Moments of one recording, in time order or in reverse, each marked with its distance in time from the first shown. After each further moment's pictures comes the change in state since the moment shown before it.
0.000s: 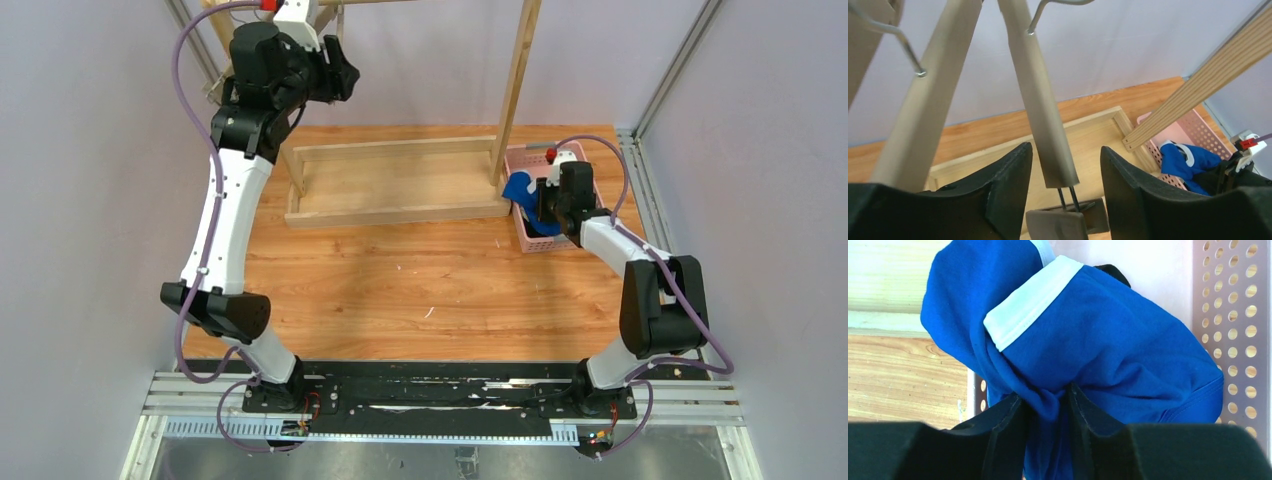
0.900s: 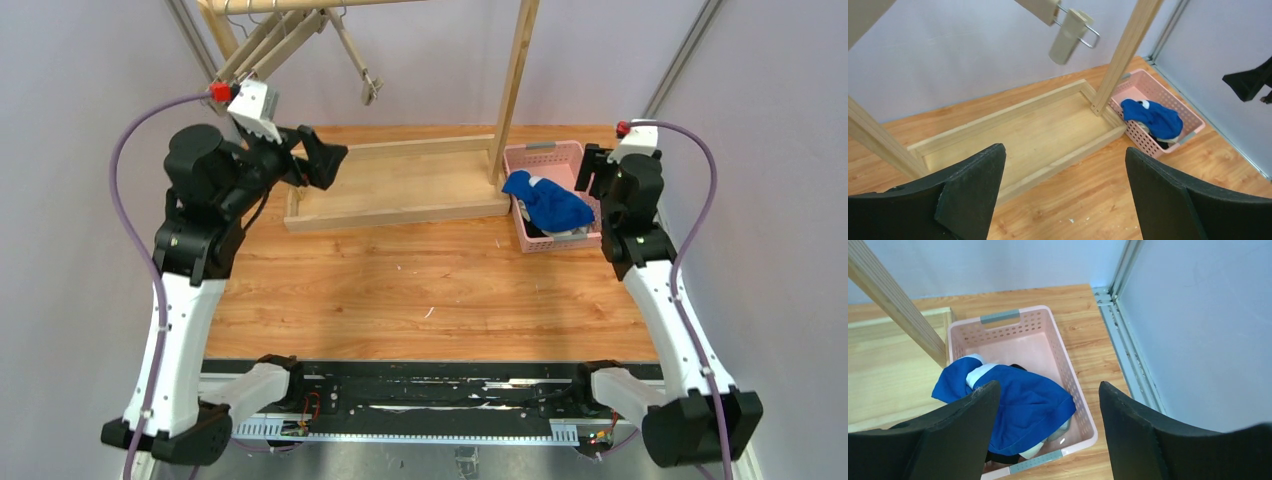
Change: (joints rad) left arm 0.001 -0.584 -0.553 0.046 0.096 0.023; right arm -0.023 -0.483 0.077 -0.117 0.324 -0.037
